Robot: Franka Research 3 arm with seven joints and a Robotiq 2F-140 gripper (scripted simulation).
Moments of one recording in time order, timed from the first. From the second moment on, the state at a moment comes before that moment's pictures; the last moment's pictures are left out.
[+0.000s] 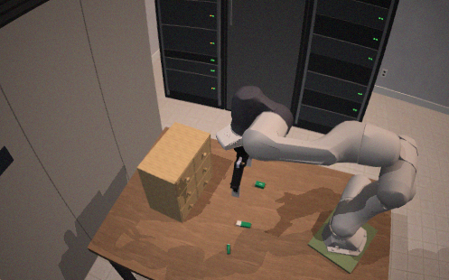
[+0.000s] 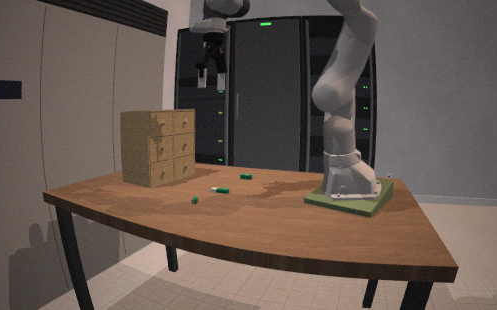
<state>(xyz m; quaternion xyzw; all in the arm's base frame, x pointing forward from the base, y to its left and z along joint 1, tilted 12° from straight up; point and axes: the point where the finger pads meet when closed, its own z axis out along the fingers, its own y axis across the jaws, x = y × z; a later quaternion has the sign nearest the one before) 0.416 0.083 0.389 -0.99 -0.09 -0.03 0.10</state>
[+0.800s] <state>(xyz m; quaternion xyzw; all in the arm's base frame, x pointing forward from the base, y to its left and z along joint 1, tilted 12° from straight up) 0.416 0.083 0.388 -0.99 -0.09 -0.03 0.10</state>
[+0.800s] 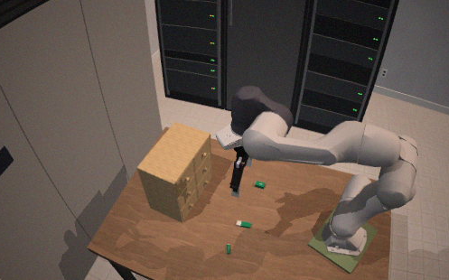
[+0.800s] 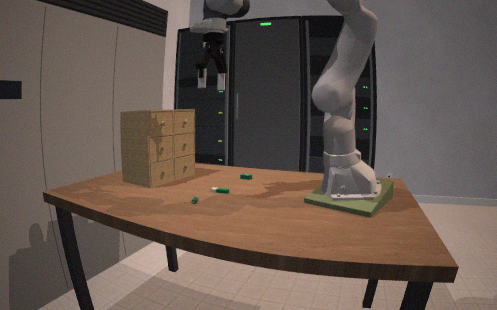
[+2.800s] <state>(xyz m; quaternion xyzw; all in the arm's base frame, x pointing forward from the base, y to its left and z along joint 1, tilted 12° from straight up) 0.422 0.079 0.388 -0.77 0.63 0.04 0.09</state>
